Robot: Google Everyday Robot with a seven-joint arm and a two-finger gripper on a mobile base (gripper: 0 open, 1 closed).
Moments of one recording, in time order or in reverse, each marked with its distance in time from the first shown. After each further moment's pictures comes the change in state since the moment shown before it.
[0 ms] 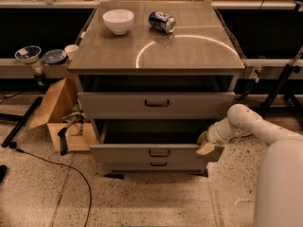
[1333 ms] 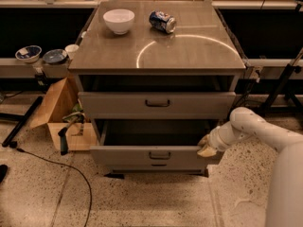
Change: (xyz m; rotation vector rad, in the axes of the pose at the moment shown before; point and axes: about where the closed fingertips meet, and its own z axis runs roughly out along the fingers) arm 0.001 0.030 -0.016 -0.027 0.003 0.022
